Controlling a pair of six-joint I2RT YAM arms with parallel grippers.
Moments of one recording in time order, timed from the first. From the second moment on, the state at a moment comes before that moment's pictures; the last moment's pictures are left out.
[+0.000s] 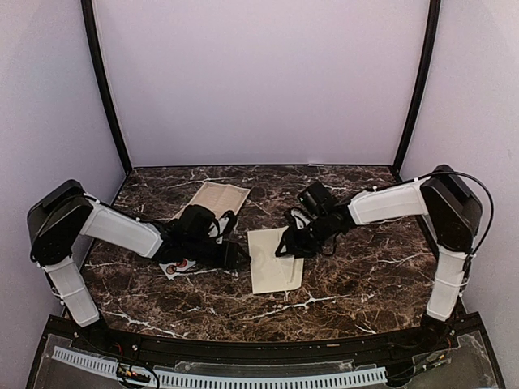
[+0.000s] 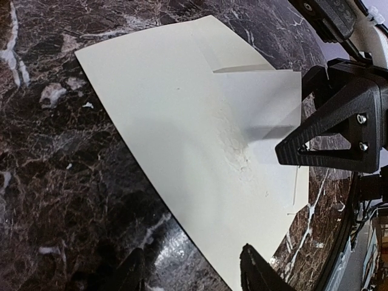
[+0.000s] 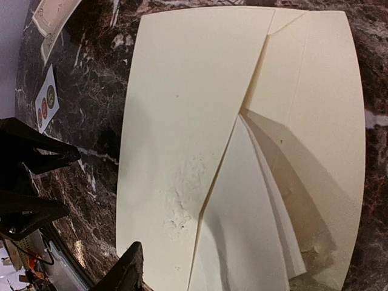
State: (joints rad) left arm -0.78 1.76 0.79 0.22 0.31 -0.57; right arm 0.74 1.90 1.15 -0.30 -0.43 0.57
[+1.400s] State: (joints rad) left arm -0.75 1.86 0.90 0.18 0.24 -0.66; right arm 0.79 1.85 1.11 -0.36 -0.05 0.66
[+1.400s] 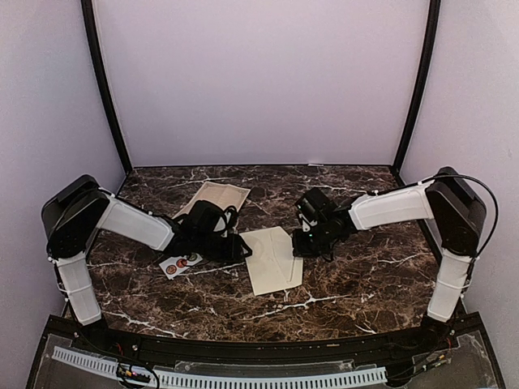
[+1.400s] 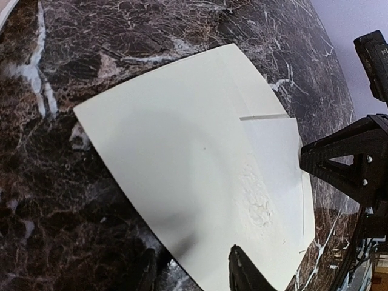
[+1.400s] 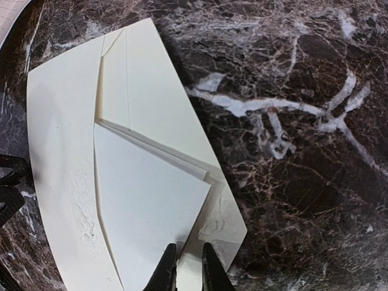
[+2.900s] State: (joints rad) left arm -0.74 1.92 0.93 0.24 0.25 -0.62; right arm 0.80 1.98 1.17 -0.12 -0.21 0.53
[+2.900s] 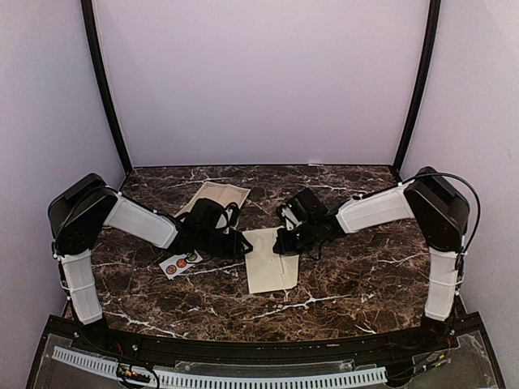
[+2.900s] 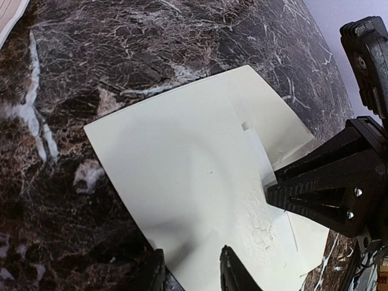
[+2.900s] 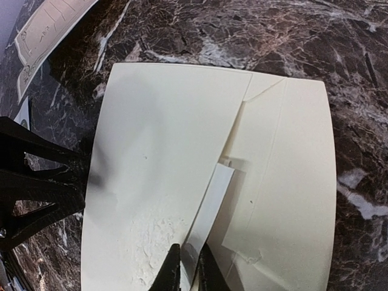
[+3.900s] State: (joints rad) left arm -0.74 1.78 0.82 0.16 0.27 -0.64; right arm 0.84 1.87 1.12 -0.21 -0.18 0.61
